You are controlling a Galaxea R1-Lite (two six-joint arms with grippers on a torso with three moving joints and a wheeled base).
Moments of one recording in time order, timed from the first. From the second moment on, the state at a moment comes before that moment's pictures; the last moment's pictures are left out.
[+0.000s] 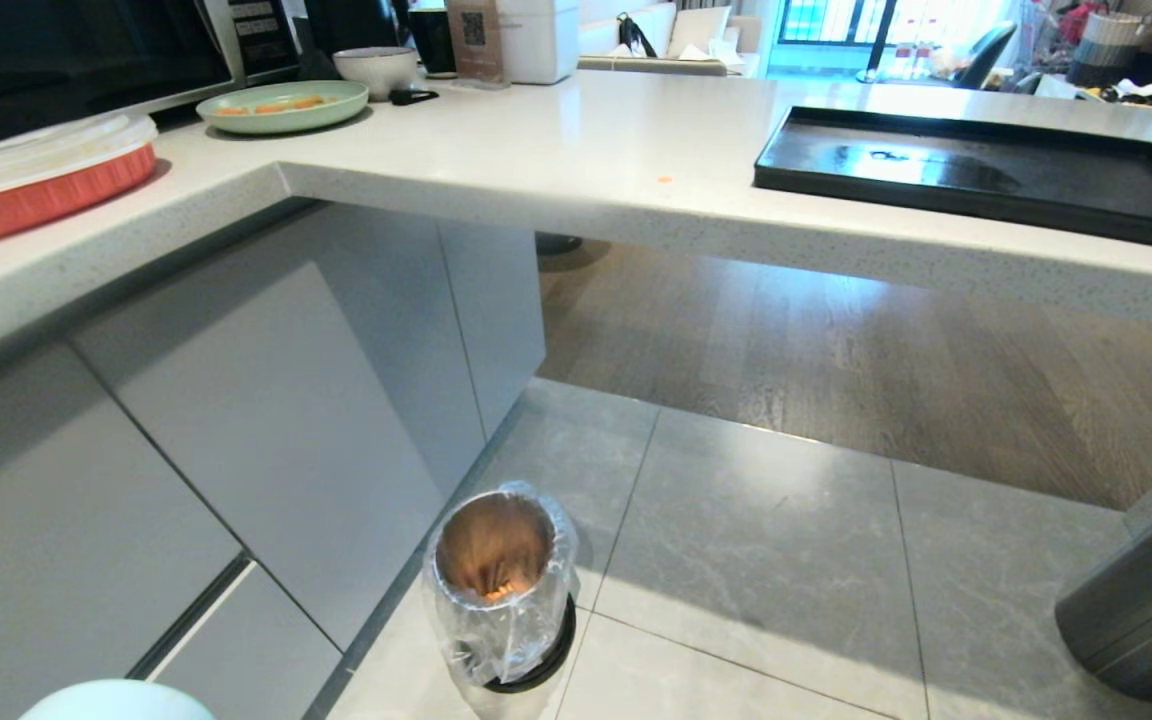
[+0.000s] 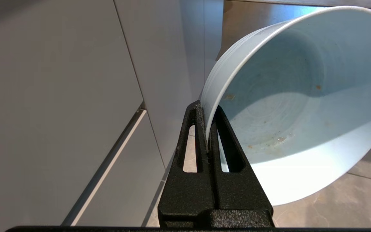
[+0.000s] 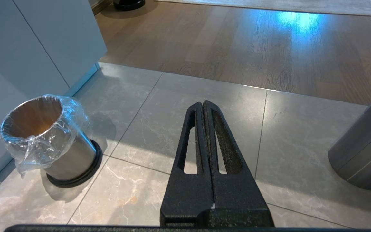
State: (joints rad) left arm 0.00 0.00 0.00 -0.01 -0.01 0.05; right arm 0.00 0.00 0.00 0.00 -0.01 0.04
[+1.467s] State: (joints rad) left arm 0.00 0.00 0.00 -0.01 -0.01 0.05; right arm 0.00 0.00 0.00 0.00 -0.01 0.04
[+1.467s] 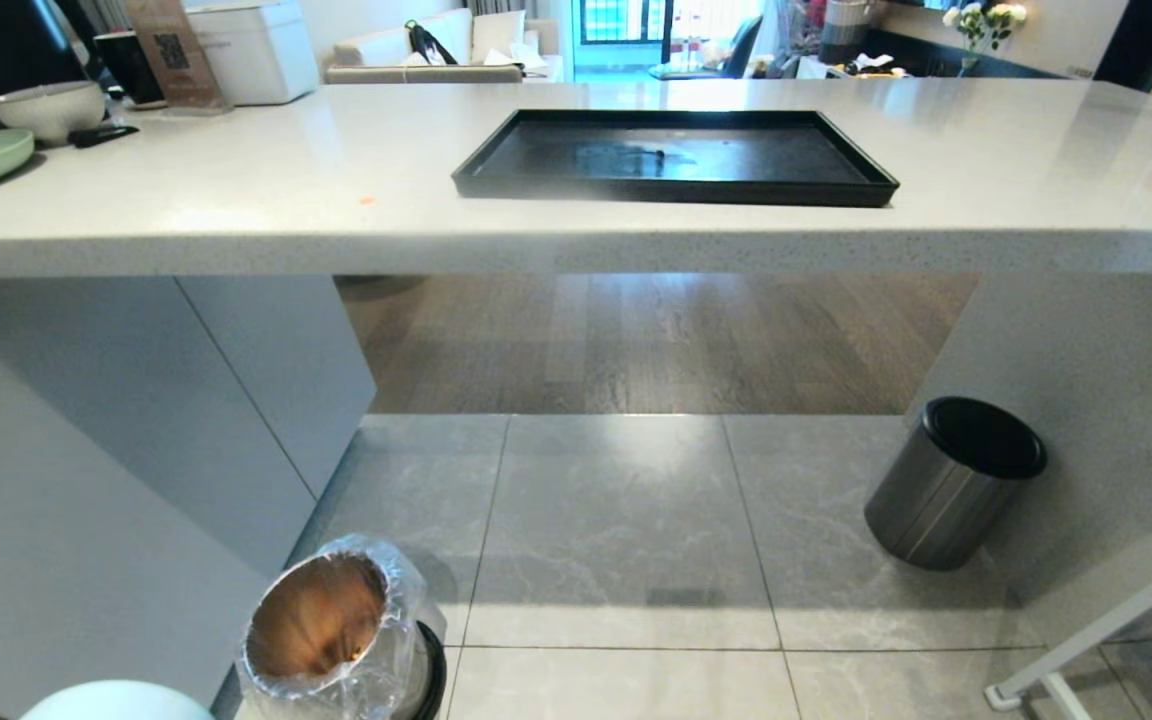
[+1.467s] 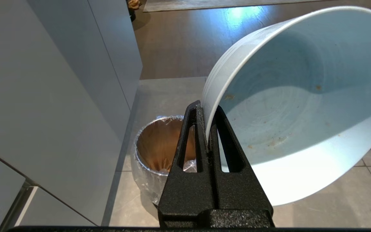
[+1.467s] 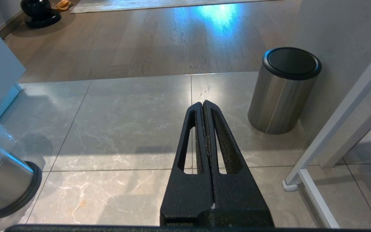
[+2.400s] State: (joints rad) left arm 0.00 0.00 0.00 -0.01 -0.01 0.05; right arm 0.00 0.00 0.00 0.00 -0.01 0.04
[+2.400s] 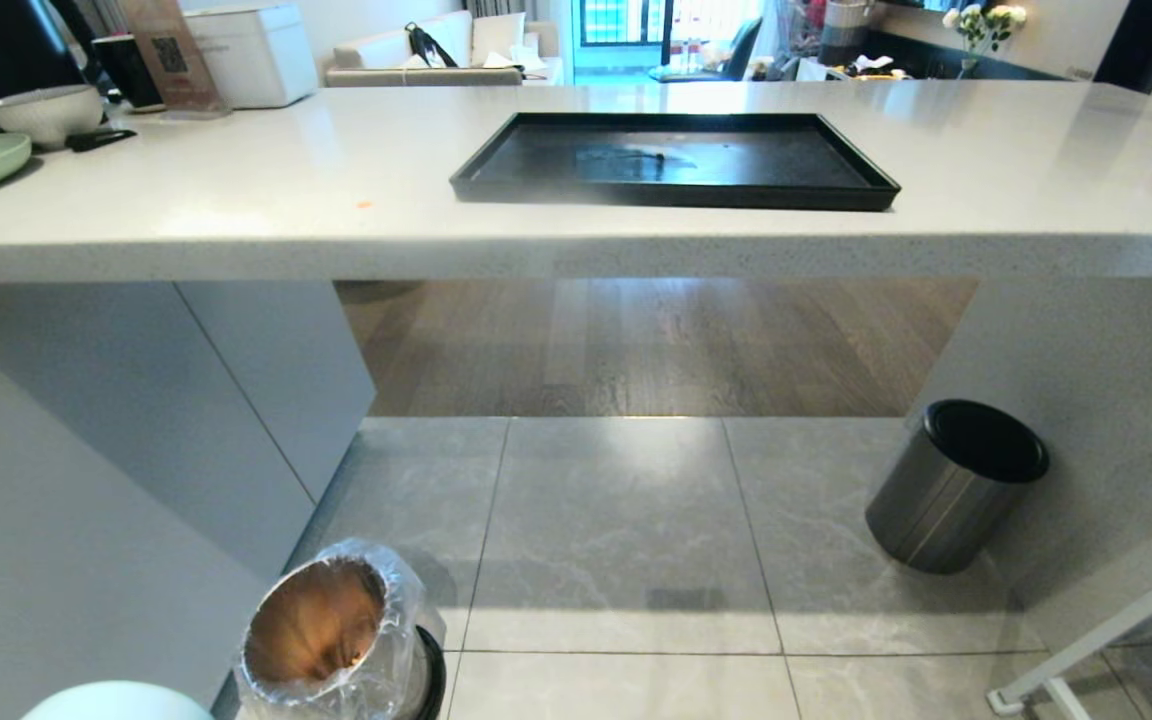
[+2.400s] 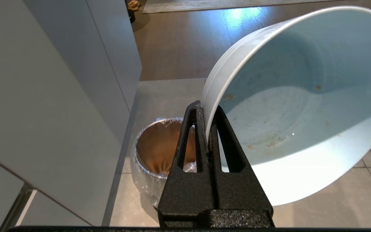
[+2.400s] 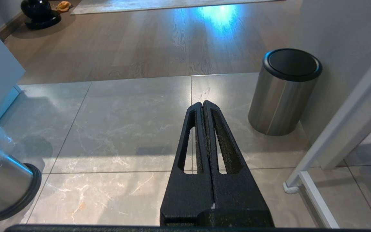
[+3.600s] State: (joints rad) left arm 0.00 0.00 0.00 -0.01 -0.01 0.05; right arm 0.00 0.00 0.00 0.00 -0.01 0.04
